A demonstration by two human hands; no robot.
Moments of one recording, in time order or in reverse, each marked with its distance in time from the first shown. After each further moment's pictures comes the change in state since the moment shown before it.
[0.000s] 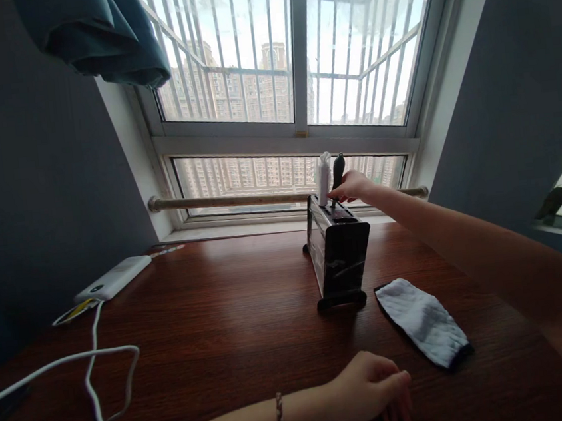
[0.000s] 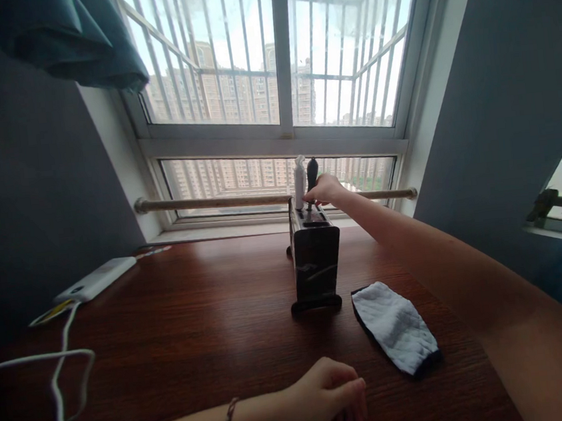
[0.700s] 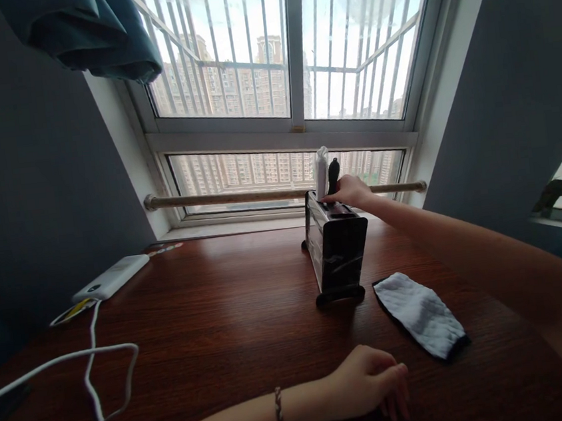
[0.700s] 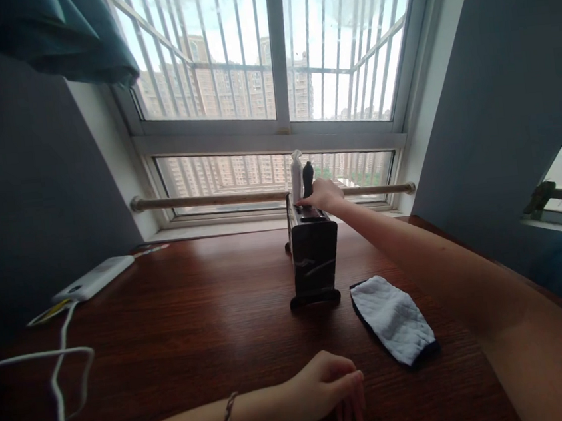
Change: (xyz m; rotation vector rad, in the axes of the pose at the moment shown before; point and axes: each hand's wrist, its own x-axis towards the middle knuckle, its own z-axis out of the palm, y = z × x) left_hand -0.003 0.007 0.002 0.005 0.023 -0.029; right_hand -0.006 0.016 0.012 -0.429 0.120 -0.199
